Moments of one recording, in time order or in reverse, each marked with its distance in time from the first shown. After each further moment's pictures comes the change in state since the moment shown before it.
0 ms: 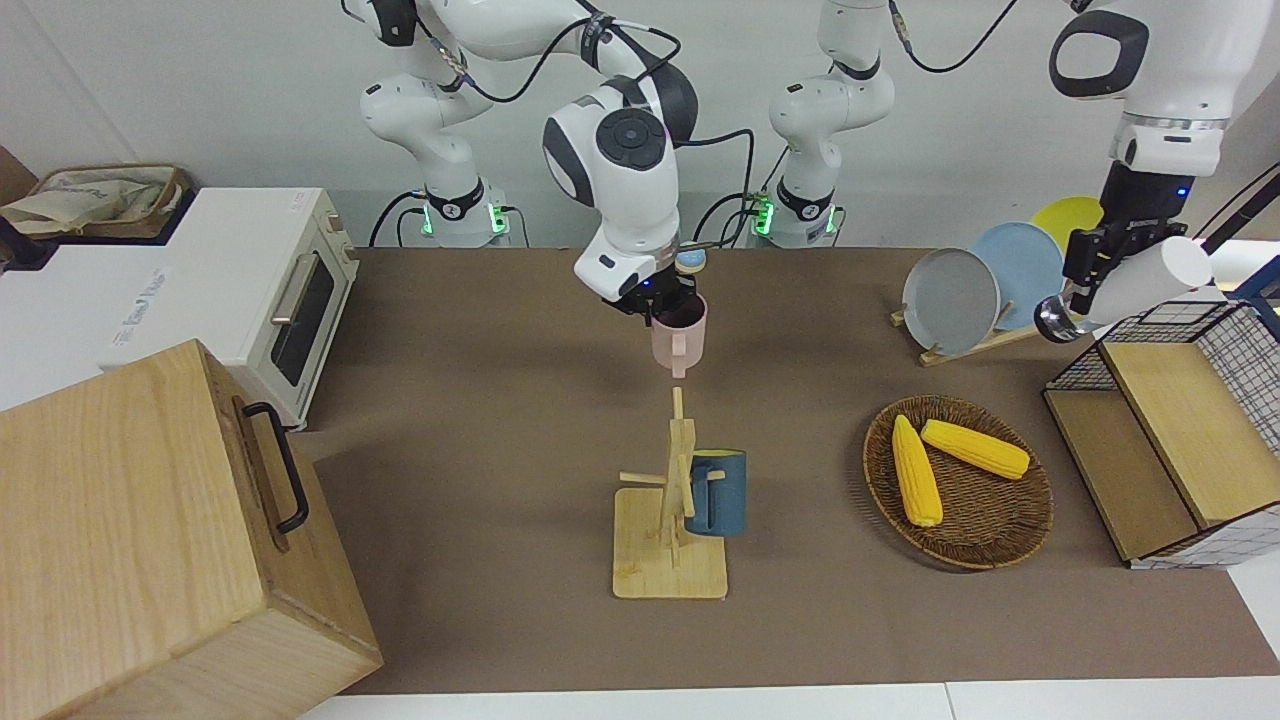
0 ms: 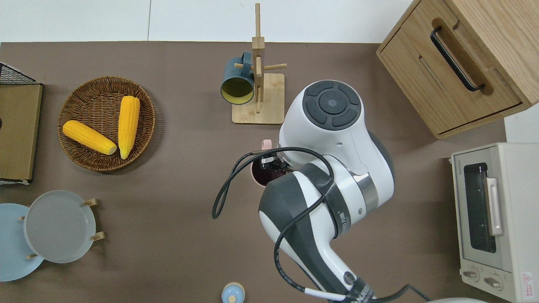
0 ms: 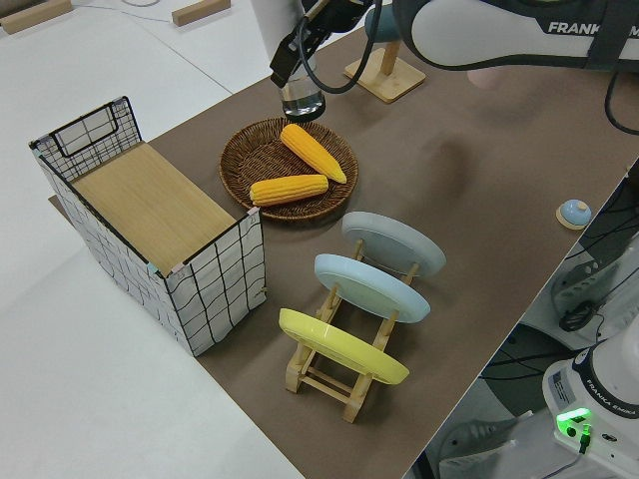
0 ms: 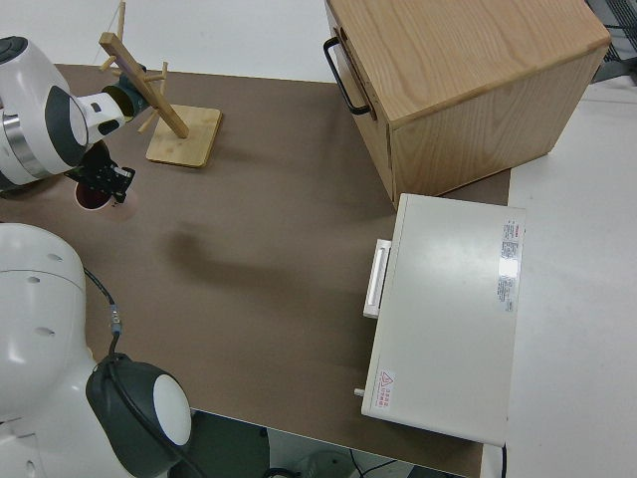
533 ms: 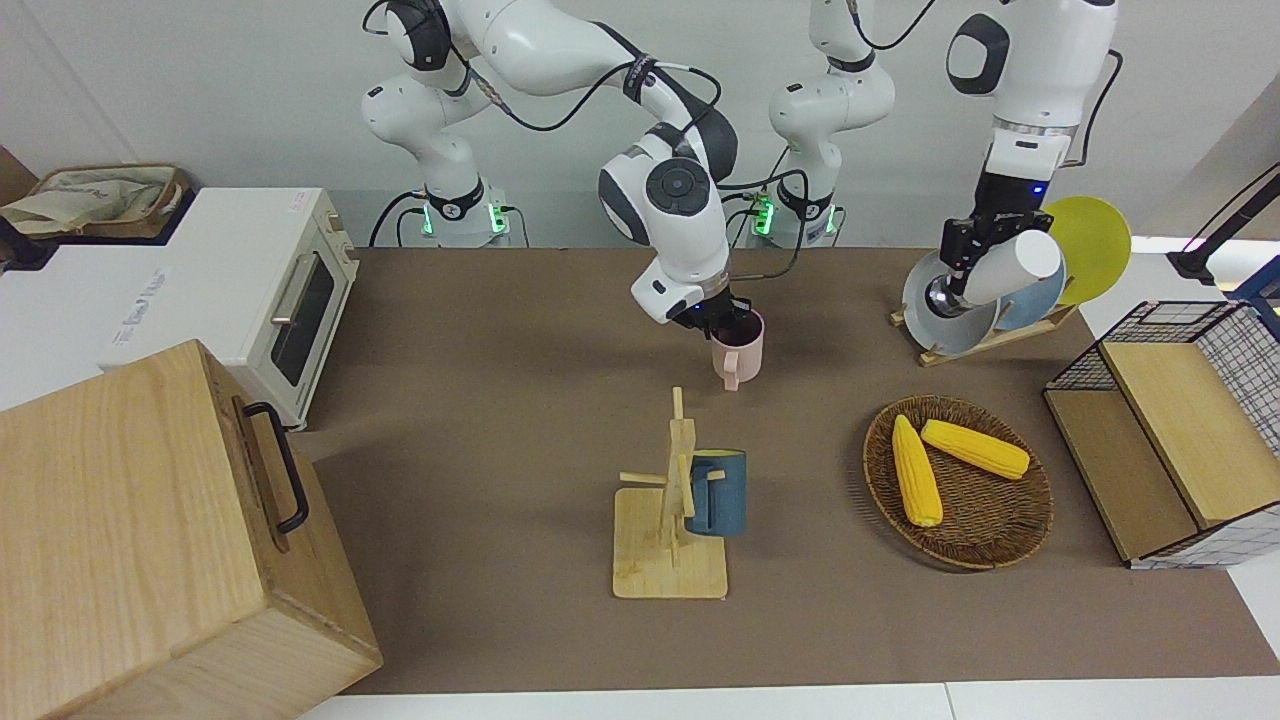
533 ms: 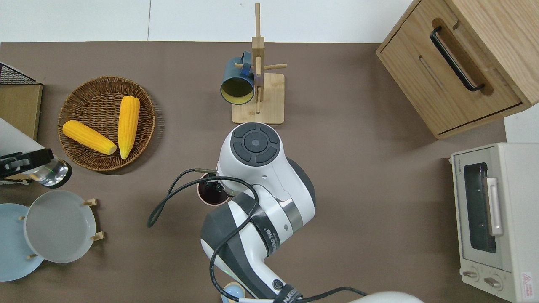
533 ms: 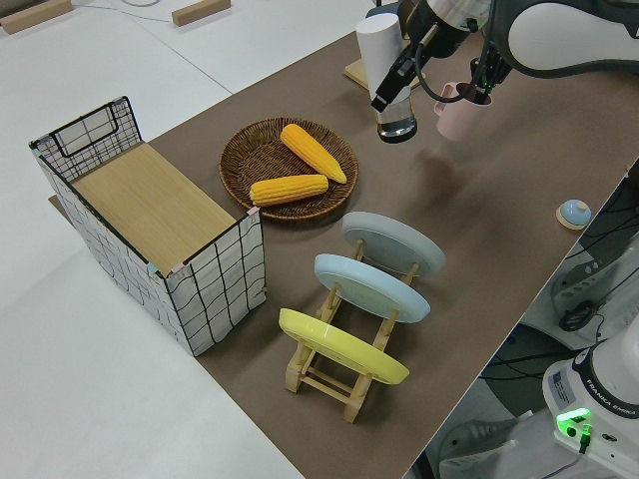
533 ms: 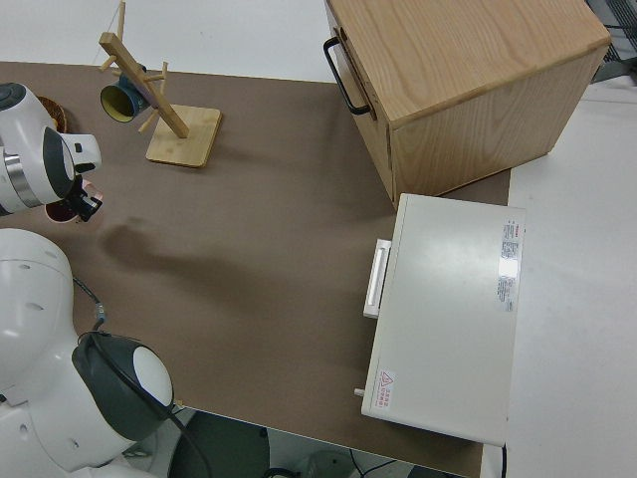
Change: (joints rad) left arm -0.010 -0.212 -0.154 -0.298 0.018 -0.001 -0.137; right arm 0.076 0.117 -0.003 0.002 0.142 0.195 0.182
